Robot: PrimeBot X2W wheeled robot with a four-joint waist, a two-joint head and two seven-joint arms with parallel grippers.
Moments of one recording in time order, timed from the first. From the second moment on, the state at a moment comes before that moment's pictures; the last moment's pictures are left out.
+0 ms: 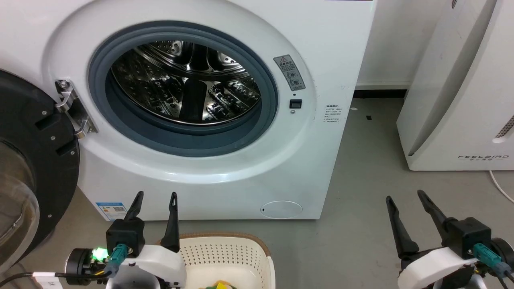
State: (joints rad) left arm -0.02 0.05 -0.02 0.02 0.00 0.01 -0.03; right arm 0.00 -0.05 -0.03 0.00 0.03 0.13 -0.02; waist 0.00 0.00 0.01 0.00
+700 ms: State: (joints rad) left arm -0.13 0.08 -0.09 0.21 0.01 0.00 -0.07; right arm -0.03 -0.05 -0.06 0.00 0.07 0.13 -0.07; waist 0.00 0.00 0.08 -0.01
